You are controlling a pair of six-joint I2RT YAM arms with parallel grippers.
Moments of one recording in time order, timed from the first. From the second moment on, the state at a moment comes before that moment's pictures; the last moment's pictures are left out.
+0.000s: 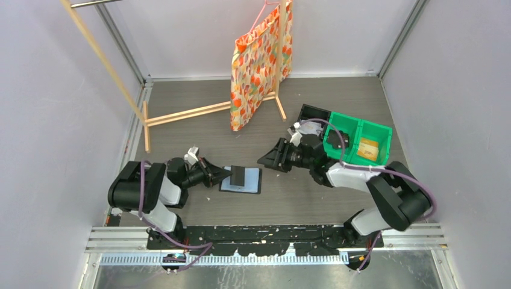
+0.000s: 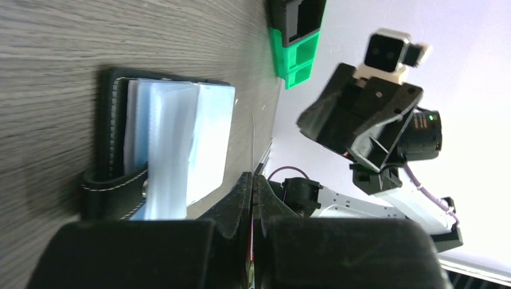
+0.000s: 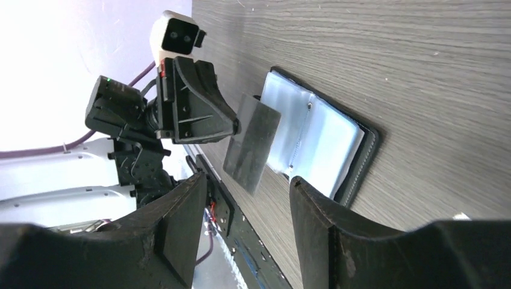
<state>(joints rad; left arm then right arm) -0.10 1.62 0.10 1.13 0.86 -1.28 0.60 1.41 0.52 0.50 -0.47 1.00</state>
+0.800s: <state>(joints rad) -0.13 1.13 0.15 0.57 0.80 -1.15 0.72 1.94 0.57 1.28 -0.65 1.49</state>
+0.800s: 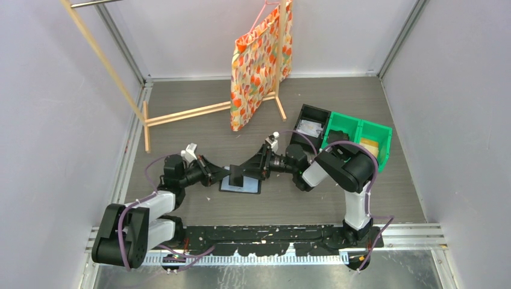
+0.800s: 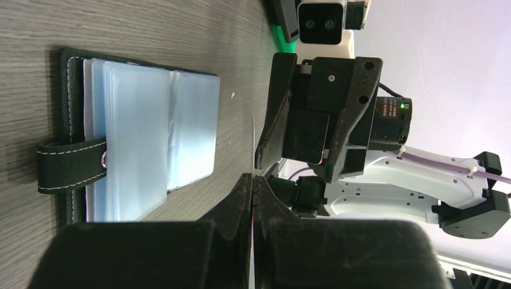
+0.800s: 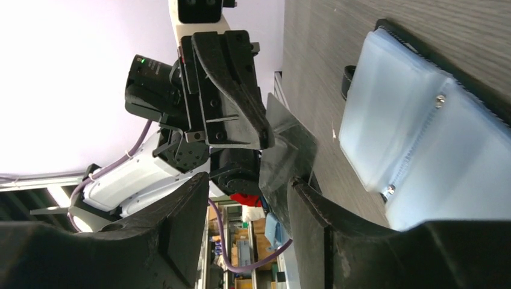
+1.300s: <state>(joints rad) -0.13 1.13 0.15 0.53 0.79 -1.15 0.73 1.98 0.54 1.36 -0.63 1.52</state>
